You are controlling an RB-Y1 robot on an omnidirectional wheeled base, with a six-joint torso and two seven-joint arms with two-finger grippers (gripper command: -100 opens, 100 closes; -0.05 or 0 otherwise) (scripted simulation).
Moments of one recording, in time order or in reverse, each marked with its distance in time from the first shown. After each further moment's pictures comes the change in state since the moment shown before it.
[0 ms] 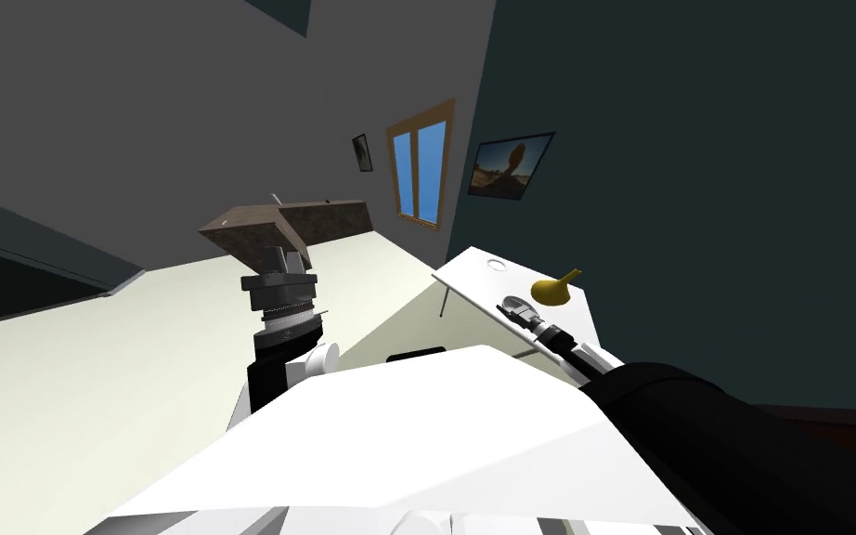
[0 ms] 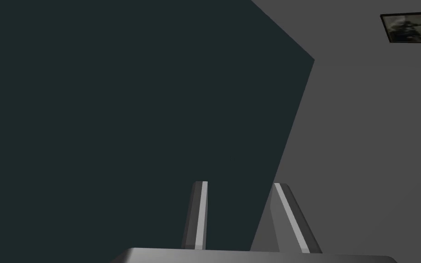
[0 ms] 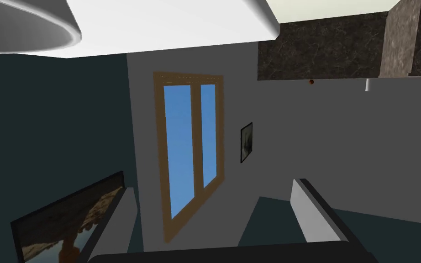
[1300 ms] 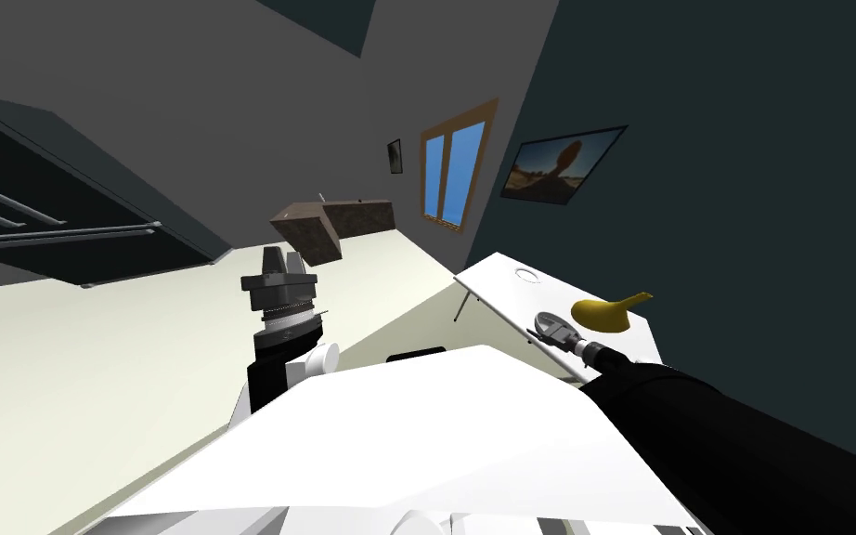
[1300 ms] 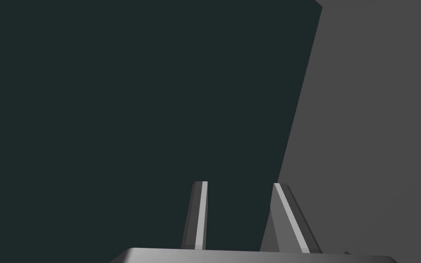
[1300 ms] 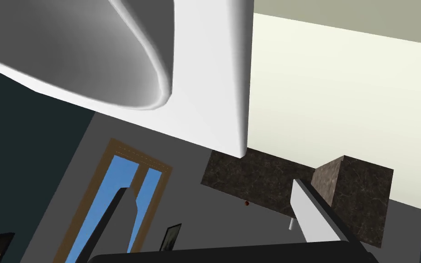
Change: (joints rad) left arm 0.000 0.000 0.000 0.000 0.000 0.000 0.000; right arm 0.056 -0.151 -0.091 0.331 0.240 -0.075 0.178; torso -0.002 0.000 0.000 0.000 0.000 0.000
